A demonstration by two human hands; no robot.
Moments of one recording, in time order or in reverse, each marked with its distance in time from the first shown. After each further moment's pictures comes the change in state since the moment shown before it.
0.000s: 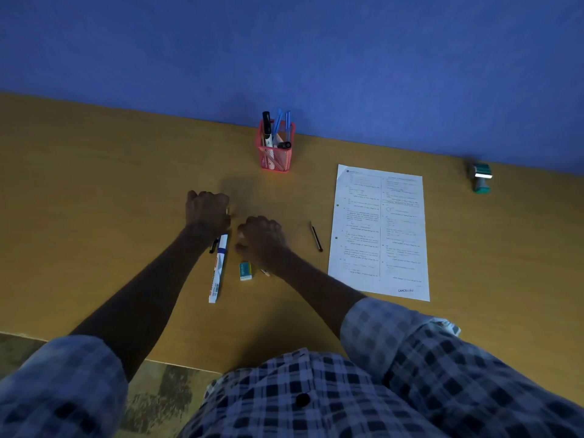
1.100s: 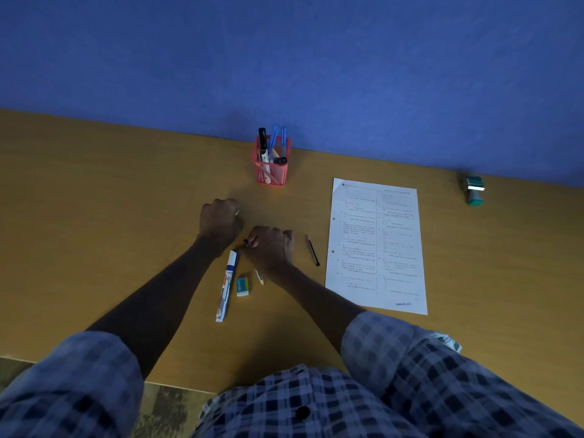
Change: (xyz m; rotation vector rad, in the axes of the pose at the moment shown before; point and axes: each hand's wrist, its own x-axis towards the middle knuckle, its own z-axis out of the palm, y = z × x) left_hand 0.013 0.025 -0.004 -0.370 0.120 -0.006; right_hand 0.002 0.010 0.004 0.341 0.188 0.345
